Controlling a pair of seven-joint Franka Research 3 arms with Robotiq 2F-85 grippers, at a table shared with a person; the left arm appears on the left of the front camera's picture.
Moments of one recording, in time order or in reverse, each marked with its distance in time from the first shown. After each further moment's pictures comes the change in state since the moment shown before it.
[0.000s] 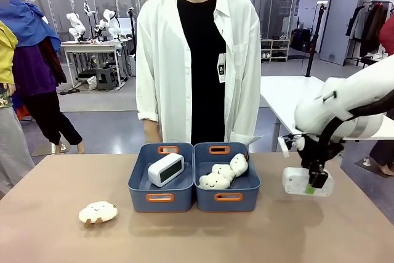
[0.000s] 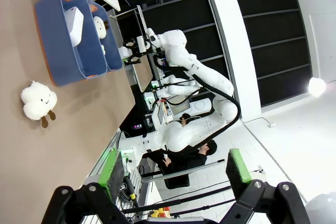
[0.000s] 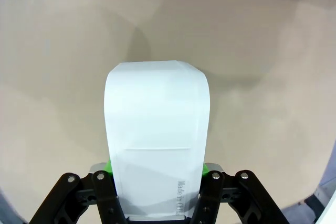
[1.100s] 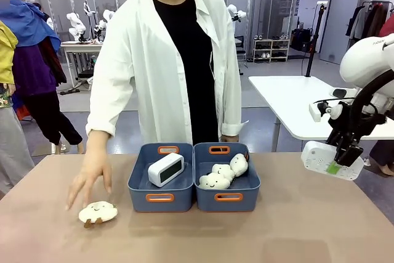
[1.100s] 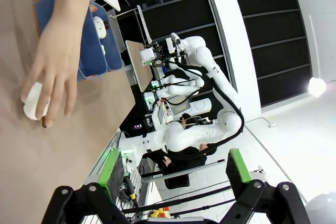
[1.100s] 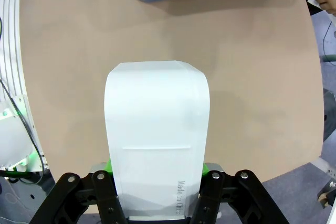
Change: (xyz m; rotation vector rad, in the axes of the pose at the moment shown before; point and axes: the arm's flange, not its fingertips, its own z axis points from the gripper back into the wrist) left arm 0.000 0.000 0.000 0.000 0.000 0.000; right arm -0.042 0.045 0.102 0.027 -0.182 -0.092
